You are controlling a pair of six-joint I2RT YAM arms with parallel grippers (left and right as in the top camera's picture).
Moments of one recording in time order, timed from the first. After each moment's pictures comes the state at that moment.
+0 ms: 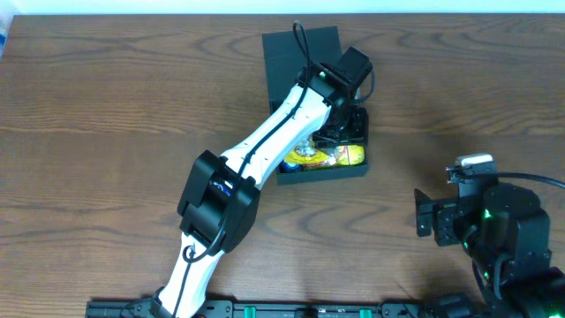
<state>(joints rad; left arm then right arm) -0.68 2.21 1.99 -1.10 0.34 -0.62 0.25 0.67 0.96 -1.02 0.12 0.02</state>
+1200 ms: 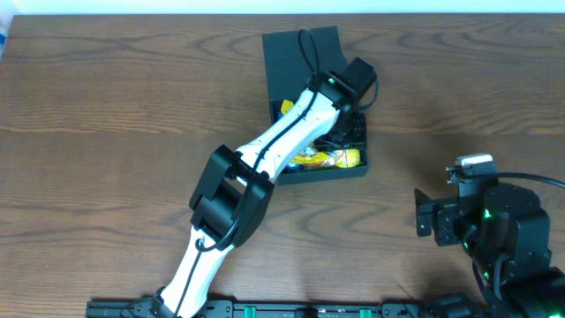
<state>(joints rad) -0.70 2.28 1.99 -1.07 0.25 -0.67 0.25 0.67 0.96 -1.02 0.12 0.02</state>
